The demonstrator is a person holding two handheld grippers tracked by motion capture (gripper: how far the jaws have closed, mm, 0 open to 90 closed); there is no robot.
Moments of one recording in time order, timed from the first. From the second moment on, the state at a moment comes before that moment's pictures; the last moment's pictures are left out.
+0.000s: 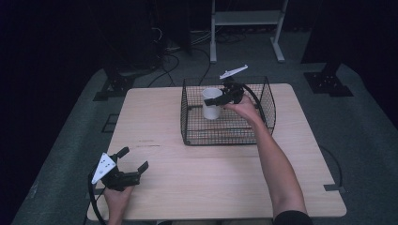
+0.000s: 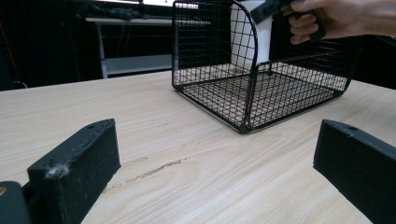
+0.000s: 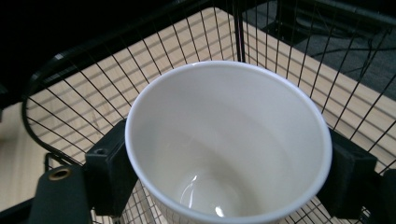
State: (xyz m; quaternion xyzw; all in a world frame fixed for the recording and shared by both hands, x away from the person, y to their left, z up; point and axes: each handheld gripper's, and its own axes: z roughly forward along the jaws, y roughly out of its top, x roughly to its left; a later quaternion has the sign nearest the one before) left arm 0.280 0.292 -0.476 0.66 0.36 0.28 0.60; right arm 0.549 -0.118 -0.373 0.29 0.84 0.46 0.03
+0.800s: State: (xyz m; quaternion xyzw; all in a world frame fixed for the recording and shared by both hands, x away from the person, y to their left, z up) left arm 0.280 0.292 -0.476 0.66 0.36 0.28 0.60; right arm 0.552 -0.117 -0.409 0.29 0.87 0.40 0.04
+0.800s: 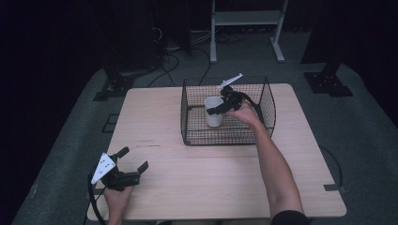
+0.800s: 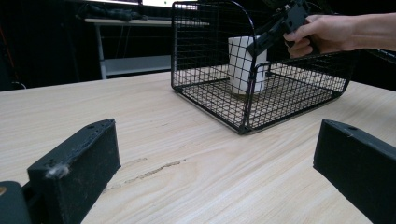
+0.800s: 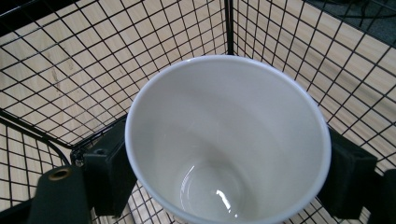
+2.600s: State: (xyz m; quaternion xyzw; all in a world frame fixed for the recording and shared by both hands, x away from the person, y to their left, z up) left arm 0.280 0.291 -0.476 0.66 0.36 0.28 0.60; right arm 0.539 -0.120 -0.378 0.28 0.85 0.44 0.08
